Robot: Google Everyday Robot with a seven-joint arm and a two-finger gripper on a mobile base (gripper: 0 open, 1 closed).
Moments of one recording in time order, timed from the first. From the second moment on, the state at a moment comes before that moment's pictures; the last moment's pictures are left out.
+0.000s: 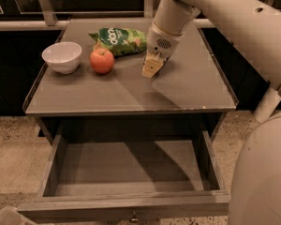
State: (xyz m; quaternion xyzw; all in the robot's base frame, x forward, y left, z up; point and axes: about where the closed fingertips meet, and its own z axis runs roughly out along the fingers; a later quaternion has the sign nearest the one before) arm 0.611 -0.046 0.869 -0.63 0.76 0.11 0.12
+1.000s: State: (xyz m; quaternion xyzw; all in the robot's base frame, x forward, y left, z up) arm 0.611 -0.046 0.869 -0.63 0.76 0.11 0.12
